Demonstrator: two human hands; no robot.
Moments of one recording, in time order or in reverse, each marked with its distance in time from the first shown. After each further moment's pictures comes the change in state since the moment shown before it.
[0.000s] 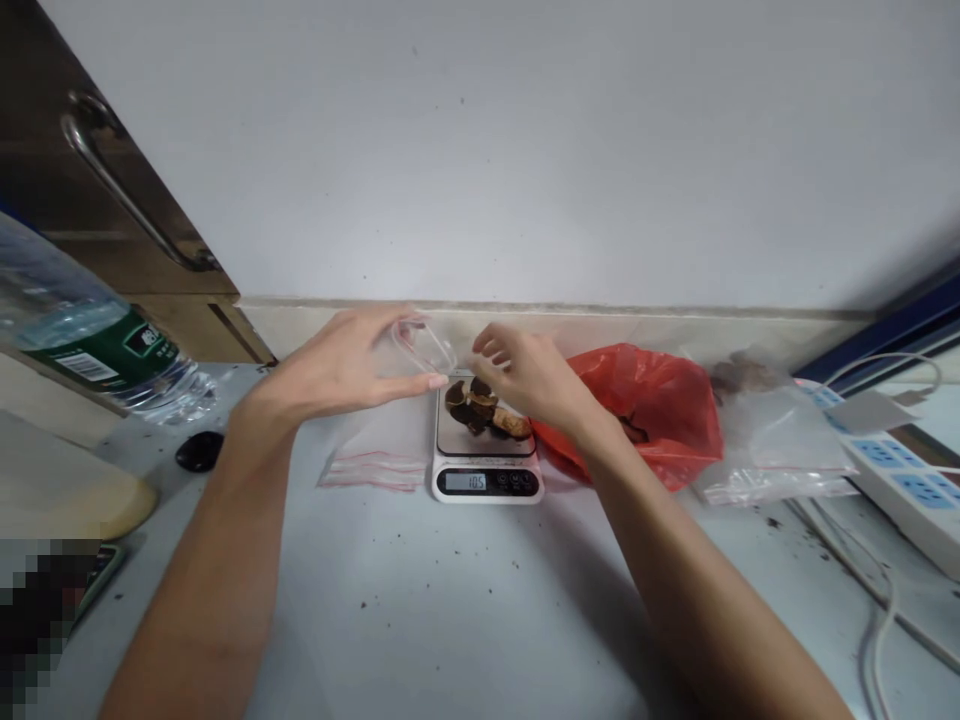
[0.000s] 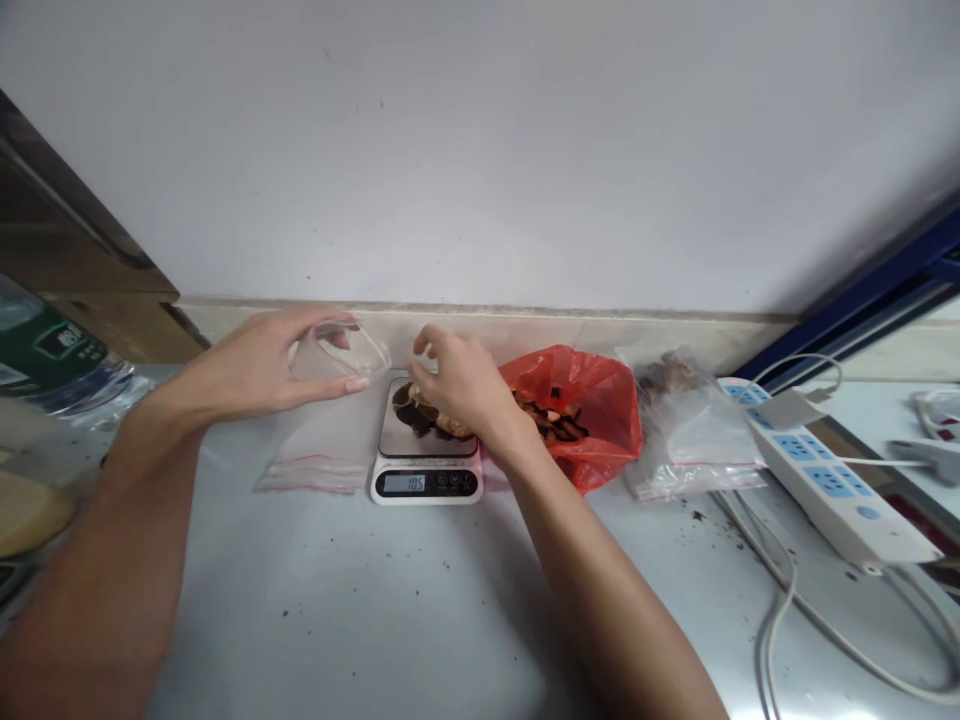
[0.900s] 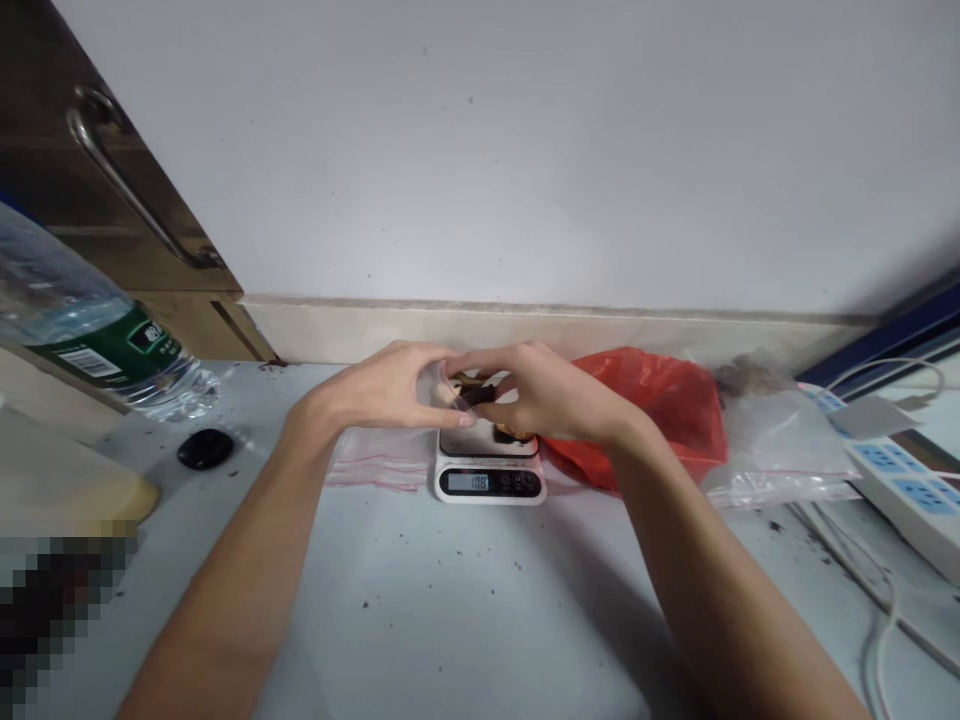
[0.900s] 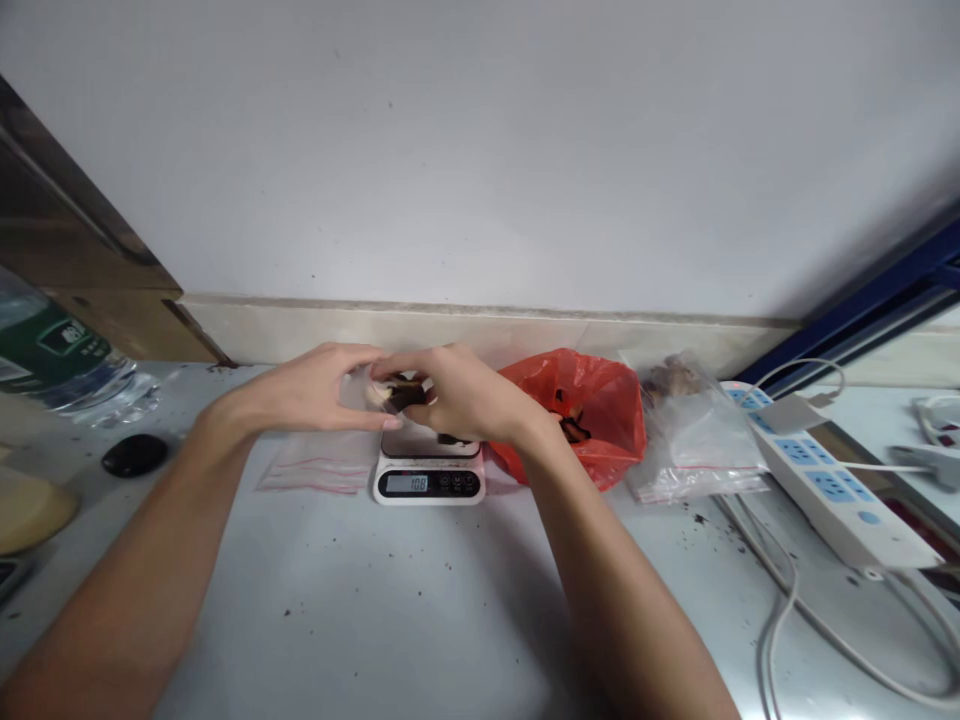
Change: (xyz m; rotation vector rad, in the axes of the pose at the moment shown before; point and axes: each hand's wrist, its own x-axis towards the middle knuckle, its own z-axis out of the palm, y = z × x) left_hand 0.011 0.004 0.026 -0.174 -0.273 0.067; right_hand -0.012 -0.014 -0.023 0.196 -0.344 -0.235
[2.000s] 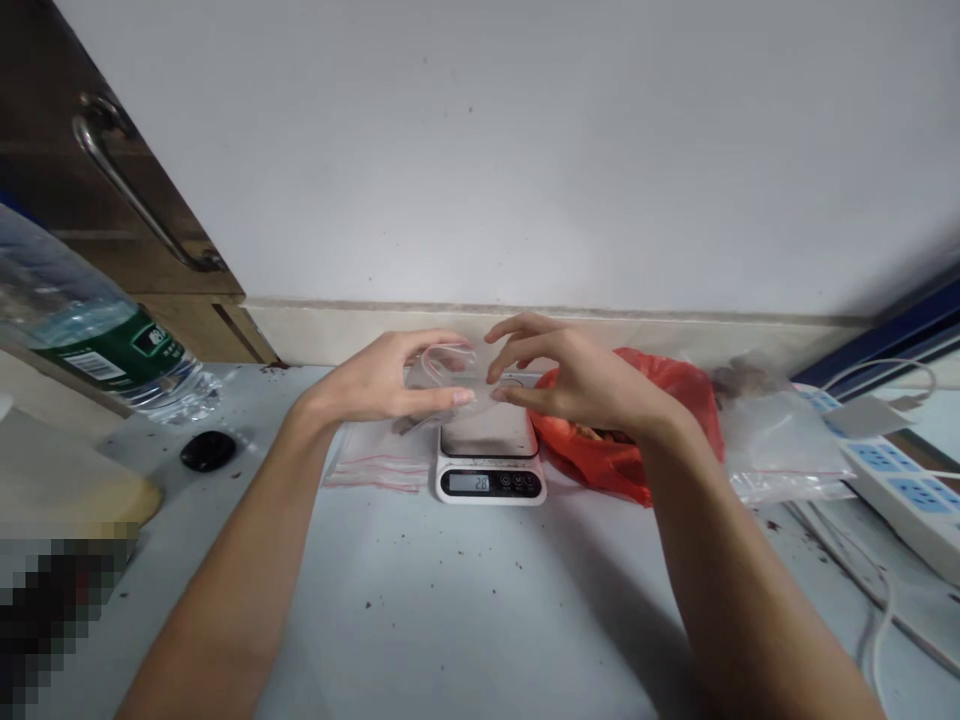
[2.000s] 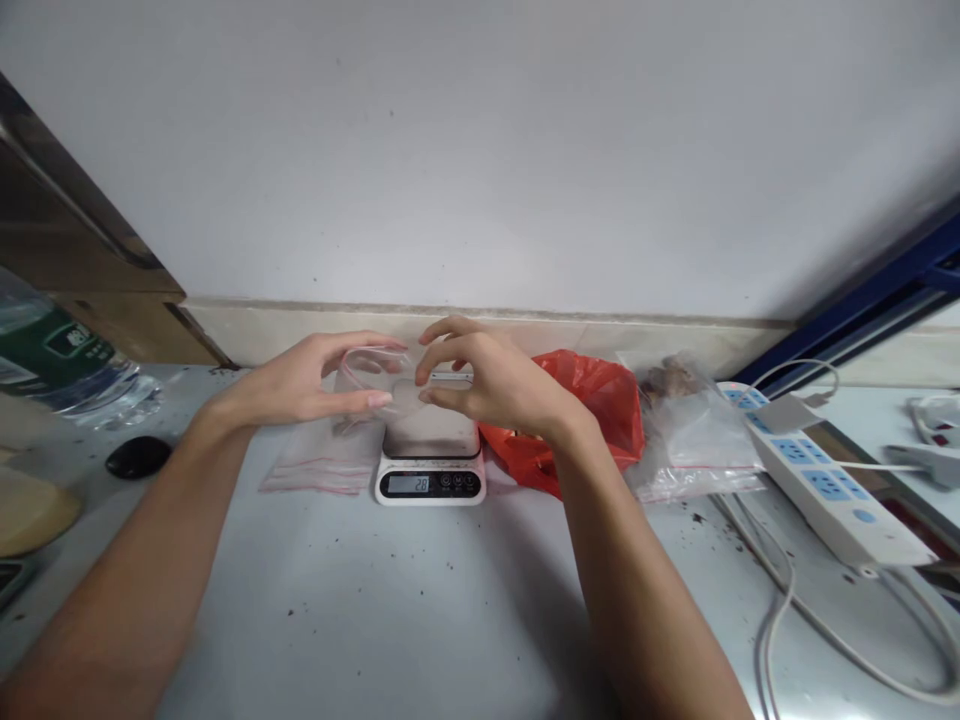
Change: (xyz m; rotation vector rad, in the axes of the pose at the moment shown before) left_hand -0.006 0.001 -0.007 -0.172 0.095 0.043; right_hand -0.013 0.011 -0.021 -0.174 0.146 -0.071
